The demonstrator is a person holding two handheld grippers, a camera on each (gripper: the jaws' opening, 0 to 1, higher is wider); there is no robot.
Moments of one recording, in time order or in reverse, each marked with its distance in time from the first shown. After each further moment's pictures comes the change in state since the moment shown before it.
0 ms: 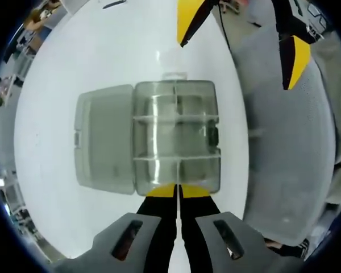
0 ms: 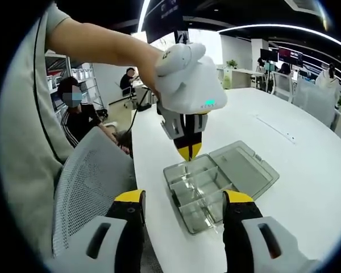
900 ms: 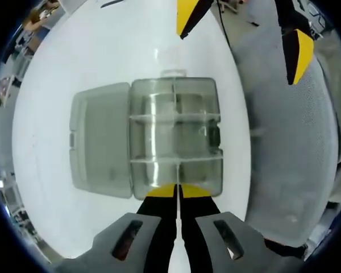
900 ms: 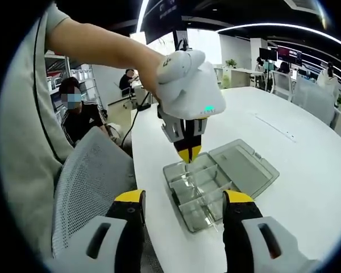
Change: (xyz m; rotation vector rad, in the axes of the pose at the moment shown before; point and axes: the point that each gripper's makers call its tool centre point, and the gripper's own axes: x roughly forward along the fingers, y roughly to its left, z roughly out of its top) left arm 0.010 0.000 0.000 0.006 -0.003 -0.011; right arm -0.001 -0.002 -0.004 0.009 0.001 -0.002
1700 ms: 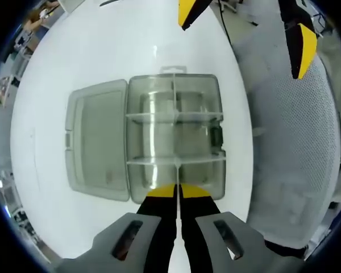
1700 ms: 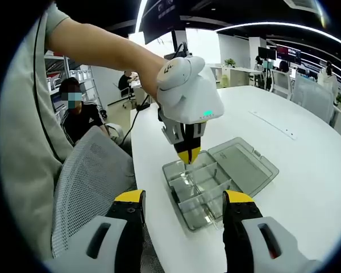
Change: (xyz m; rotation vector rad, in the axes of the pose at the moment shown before) left arm 0.010 0.000 -0.001 -0.003 0.001 -0.006; right arm -0.001 -0.001 -0.004 0.010 0.002 -0.003
